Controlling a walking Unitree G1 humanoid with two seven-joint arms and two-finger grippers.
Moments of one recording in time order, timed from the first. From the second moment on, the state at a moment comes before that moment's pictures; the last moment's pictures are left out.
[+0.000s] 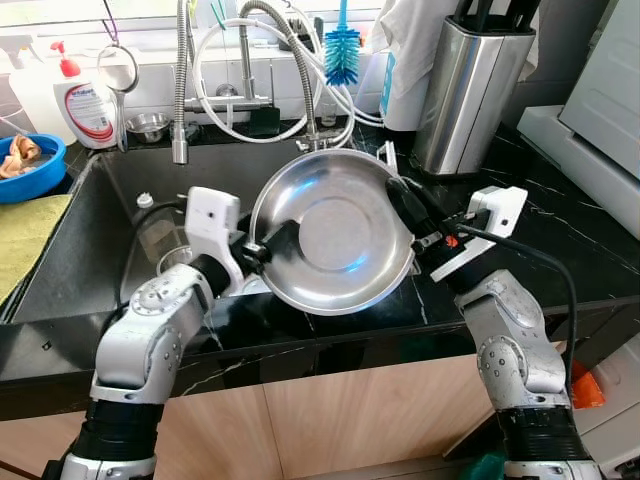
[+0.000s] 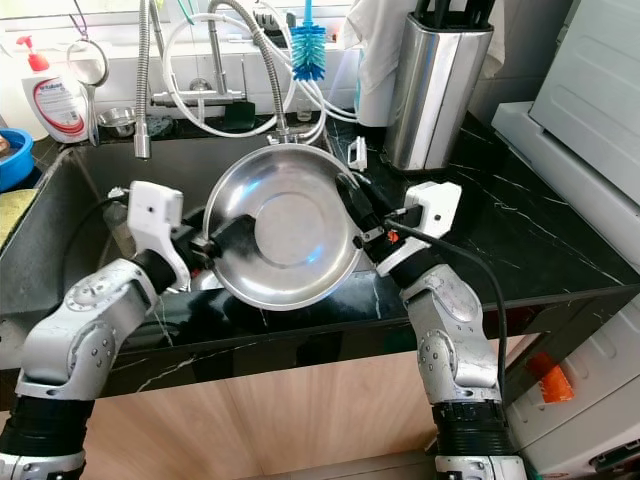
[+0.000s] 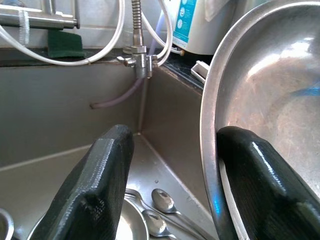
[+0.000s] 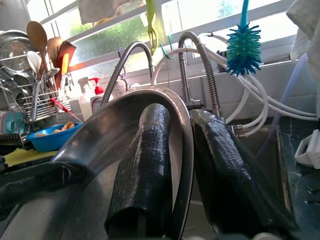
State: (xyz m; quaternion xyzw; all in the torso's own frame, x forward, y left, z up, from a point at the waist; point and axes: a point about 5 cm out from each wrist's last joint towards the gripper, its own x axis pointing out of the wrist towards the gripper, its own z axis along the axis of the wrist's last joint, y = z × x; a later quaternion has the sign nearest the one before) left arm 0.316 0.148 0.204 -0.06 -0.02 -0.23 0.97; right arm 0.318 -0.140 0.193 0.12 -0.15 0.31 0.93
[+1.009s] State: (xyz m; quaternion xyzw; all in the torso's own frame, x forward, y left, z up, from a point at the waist) left arm 0.319 0.140 0.205 -0.08 -0.05 -0.22 0.97; right arm 0.319 -0.138 0.194 0.11 -0.15 0.31 0.93
